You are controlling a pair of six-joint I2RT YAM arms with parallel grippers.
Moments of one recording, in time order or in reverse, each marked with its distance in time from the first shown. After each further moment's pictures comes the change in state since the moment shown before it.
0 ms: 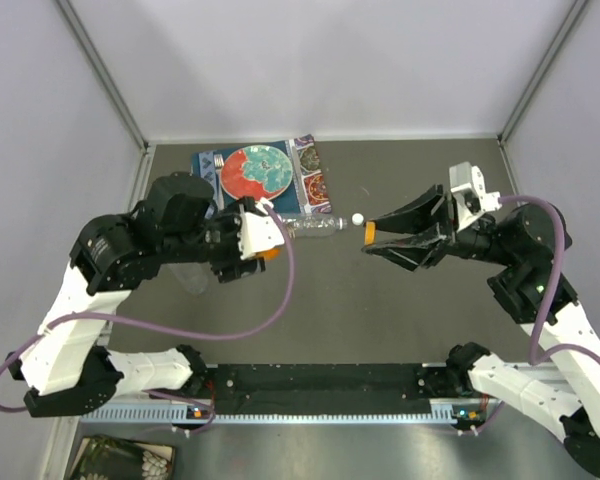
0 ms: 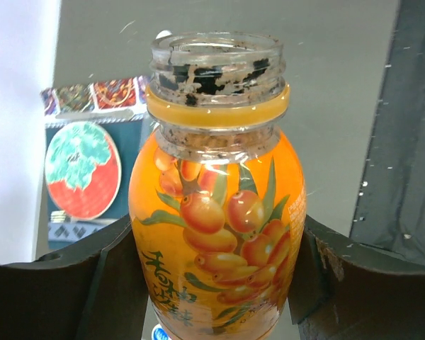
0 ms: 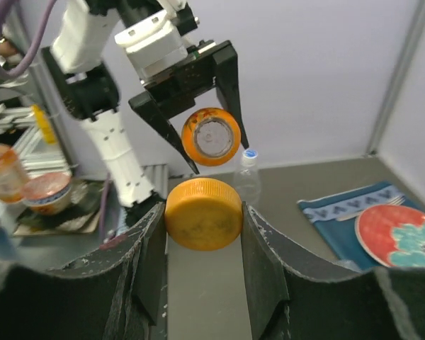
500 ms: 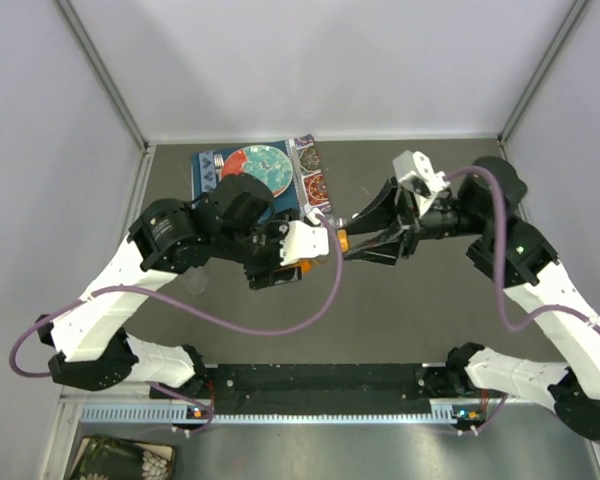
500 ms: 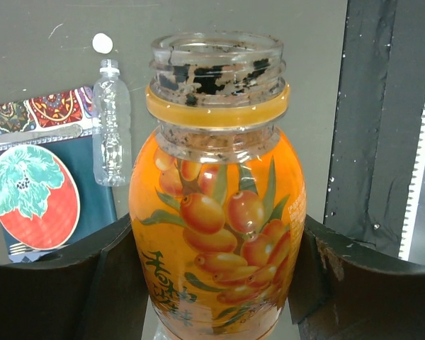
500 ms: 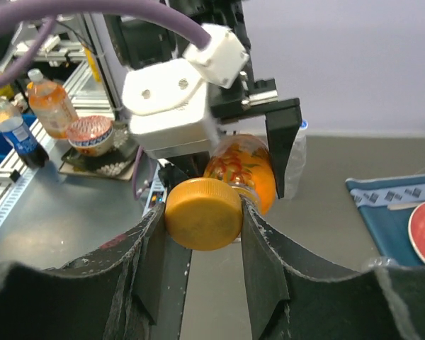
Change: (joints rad) left arm -0.167 0.145 0.022 -0.024 0.008 -0.071; right arm 0.075 0.225 0.236 -0.249 -0.198 -0.156
